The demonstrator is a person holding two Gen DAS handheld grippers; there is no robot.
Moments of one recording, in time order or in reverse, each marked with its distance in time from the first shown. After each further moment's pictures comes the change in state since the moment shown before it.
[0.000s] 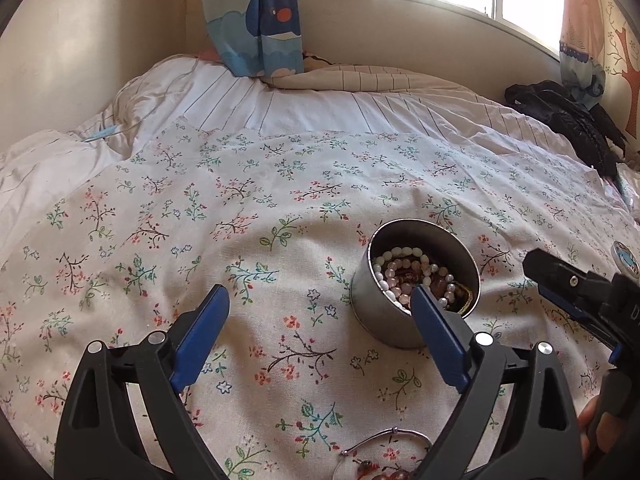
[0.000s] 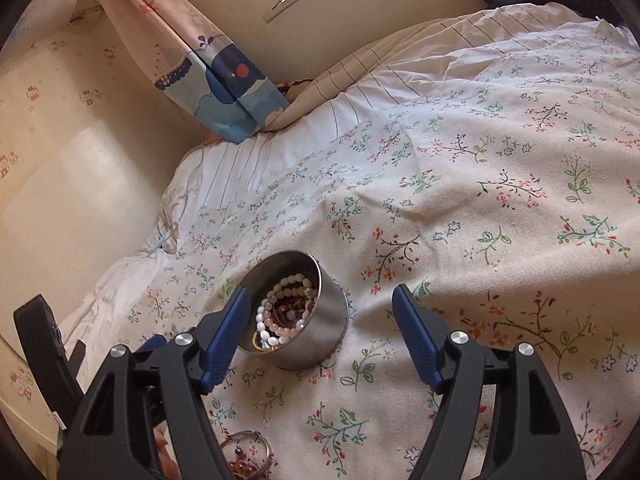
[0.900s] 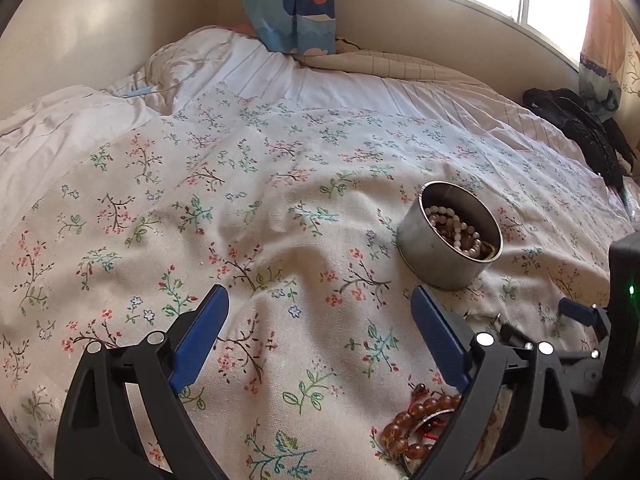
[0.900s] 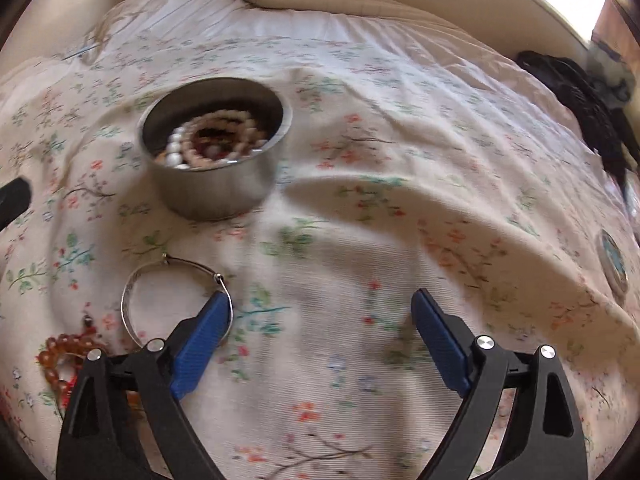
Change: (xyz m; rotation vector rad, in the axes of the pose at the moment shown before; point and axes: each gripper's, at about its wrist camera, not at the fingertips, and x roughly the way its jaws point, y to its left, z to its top) left arm -0.032 0.045 -0.033 -0.065 0.078 -0.014; right arm 0.015 0.015 -0.055 -0.397 0.235 -0.570
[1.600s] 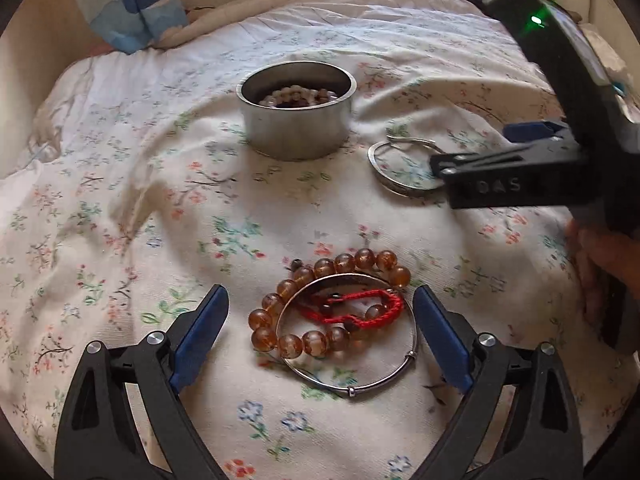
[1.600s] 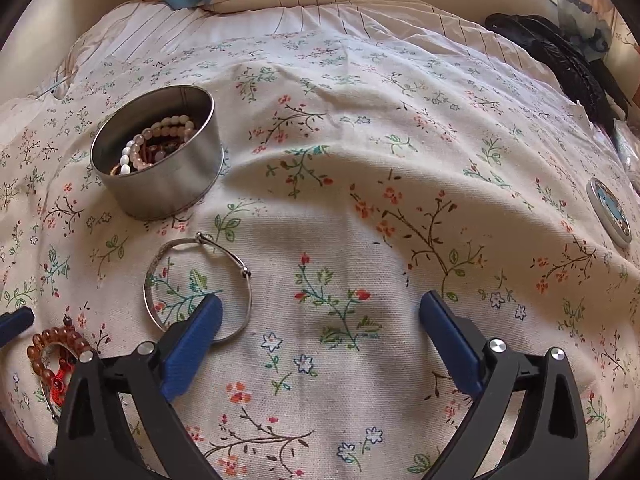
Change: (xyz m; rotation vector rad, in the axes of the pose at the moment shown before) left arm 0.004 -0.077 -0.061 0.439 0.171 -0.074; right arm 0.004 -0.018 -0.007 0.070 0.024 0.056
